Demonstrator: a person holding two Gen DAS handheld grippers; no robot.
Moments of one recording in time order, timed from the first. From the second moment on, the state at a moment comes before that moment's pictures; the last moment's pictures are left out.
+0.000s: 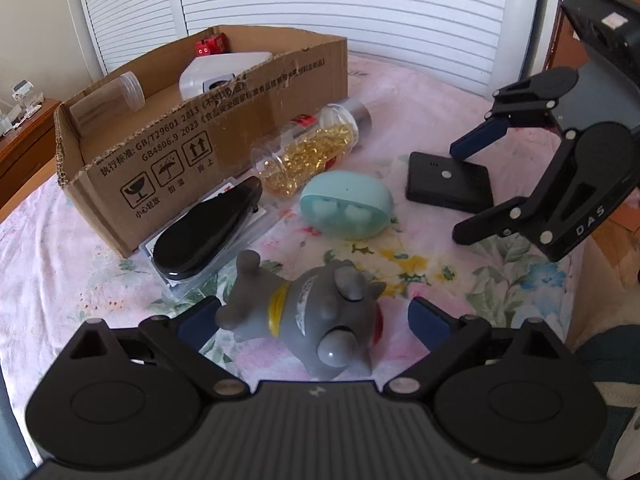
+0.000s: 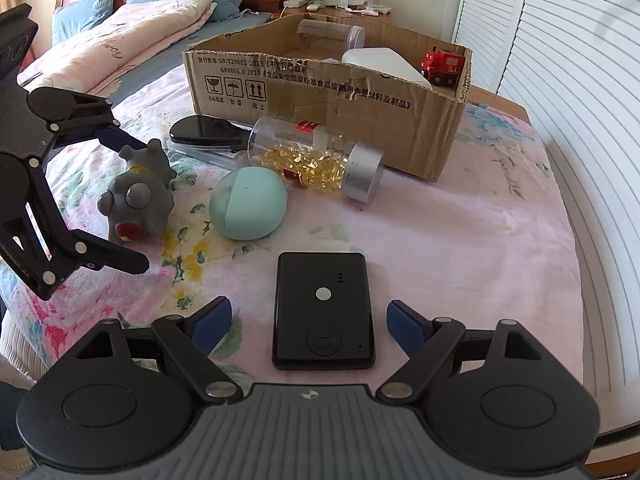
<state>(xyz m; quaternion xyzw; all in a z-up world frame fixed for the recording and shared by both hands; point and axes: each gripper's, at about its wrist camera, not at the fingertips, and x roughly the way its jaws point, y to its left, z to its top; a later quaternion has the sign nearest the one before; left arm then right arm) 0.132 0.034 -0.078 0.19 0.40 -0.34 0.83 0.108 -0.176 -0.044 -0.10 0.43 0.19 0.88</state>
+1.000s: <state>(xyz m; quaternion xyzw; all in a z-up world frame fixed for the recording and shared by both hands) 0.143 0.043 -0.007 0.15 0.38 -0.29 0.87 0.112 -0.177 0.013 -0.15 0.39 0.21 0.88</state>
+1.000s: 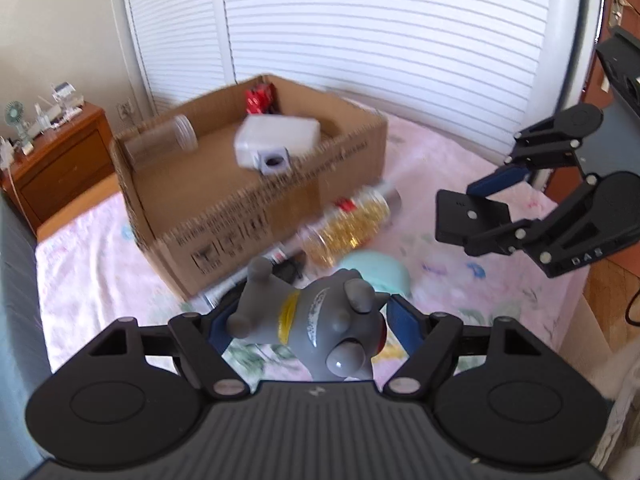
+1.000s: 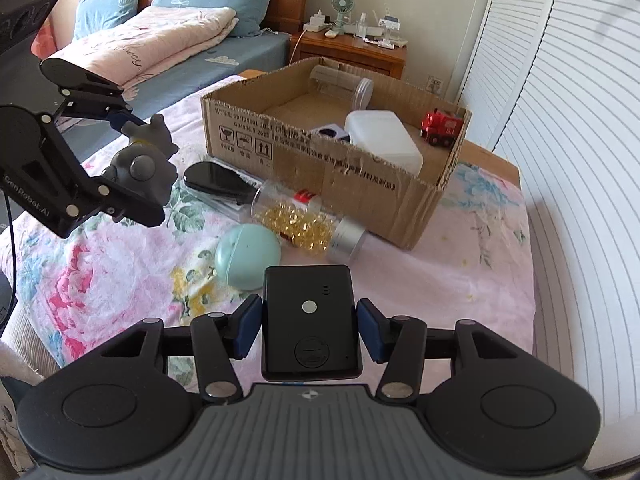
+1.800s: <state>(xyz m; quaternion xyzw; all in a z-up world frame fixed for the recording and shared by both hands) 0.243 0.052 0.019 0.08 0.34 -0.17 0.92 0.181 -0.166 0.073 -0.17 0.33 0.22 0.90</state>
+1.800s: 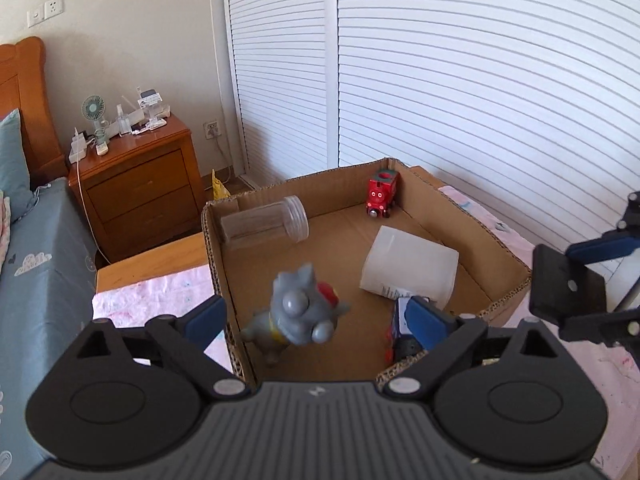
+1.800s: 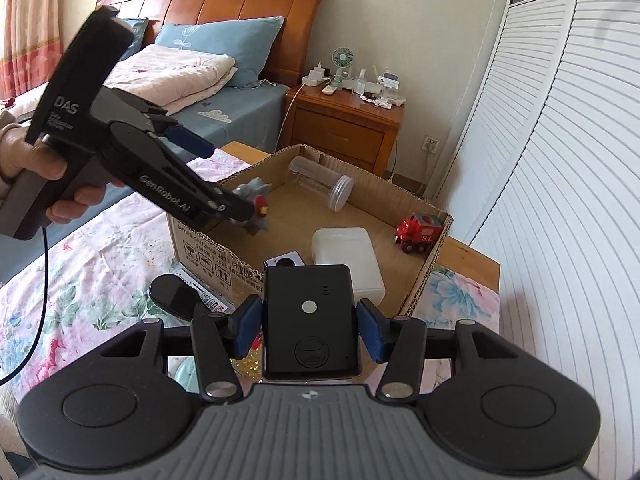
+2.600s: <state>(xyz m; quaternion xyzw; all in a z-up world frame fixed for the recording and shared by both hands) 0.147 0.088 -0.011 0.01 0.35 -0.12 0.93 0.306 -0.069 0.078 -0.17 0.34 0.22 0.90</state>
